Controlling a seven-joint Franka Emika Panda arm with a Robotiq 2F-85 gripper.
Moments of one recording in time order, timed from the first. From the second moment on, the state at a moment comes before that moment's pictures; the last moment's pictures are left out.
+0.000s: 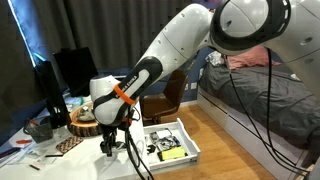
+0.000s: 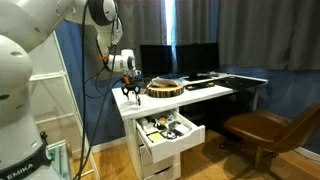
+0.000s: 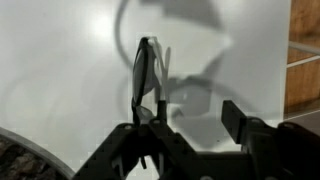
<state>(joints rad) 0.49 0.79 0.29 -1.60 -0.27 2.39 -0.25</state>
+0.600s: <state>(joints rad) 0.53 0.85 0.24 -1.53 -0.33 2.39 -0.25</state>
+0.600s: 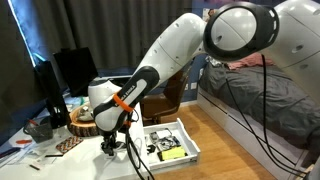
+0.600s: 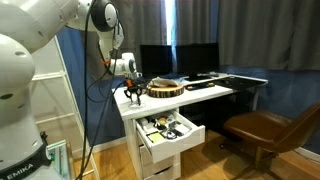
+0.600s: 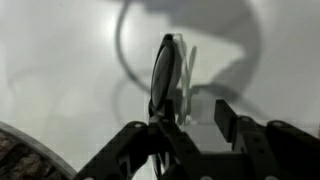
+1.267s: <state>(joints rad) 0.55 0.88 0.21 -1.48 -0.36 2.40 -0.25</state>
